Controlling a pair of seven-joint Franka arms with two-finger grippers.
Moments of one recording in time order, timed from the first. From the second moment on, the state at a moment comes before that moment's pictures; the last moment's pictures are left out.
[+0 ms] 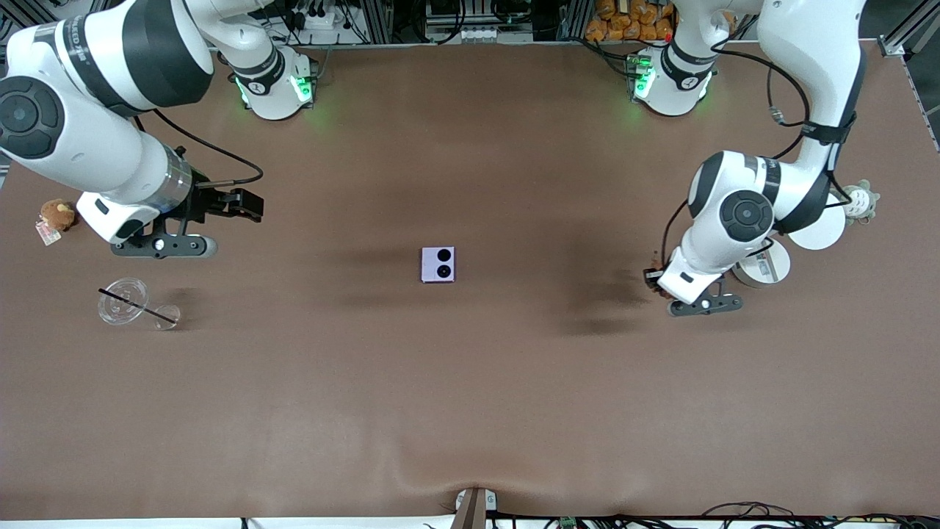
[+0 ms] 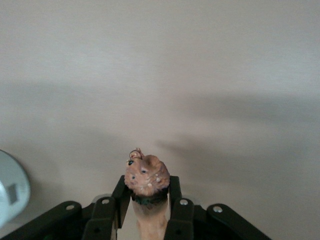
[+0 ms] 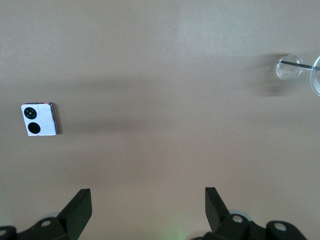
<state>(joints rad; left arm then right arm) -0.14 0.32 -0.08 -2.08 0.16 2.38 -0.41 0.29 0.11 -0.06 -1.65 0.05 1.57 0.23</state>
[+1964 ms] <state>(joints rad) 0.05 0.36 -0.10 -2.15 0.21 2.50 -0.09 0.60 0.42 -0.05 -1.64 0.15 2.01 0.45</state>
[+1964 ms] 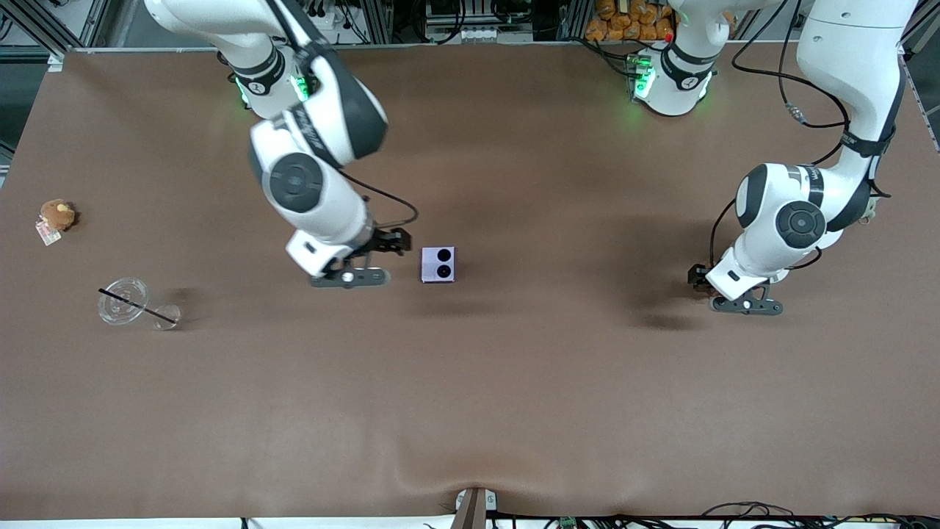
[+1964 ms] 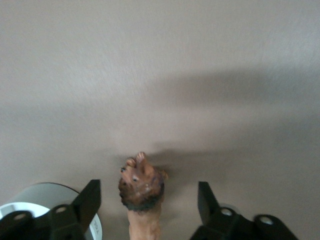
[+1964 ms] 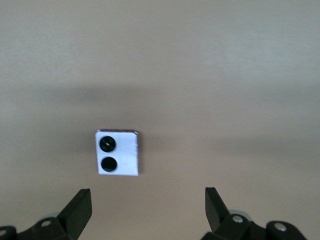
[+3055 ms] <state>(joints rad) 0.05 0.29 -0.17 -1.57 0.10 1.83 -0.09 0.72 0.67 -0.06 -1.64 0.20 2.25 0.49</state>
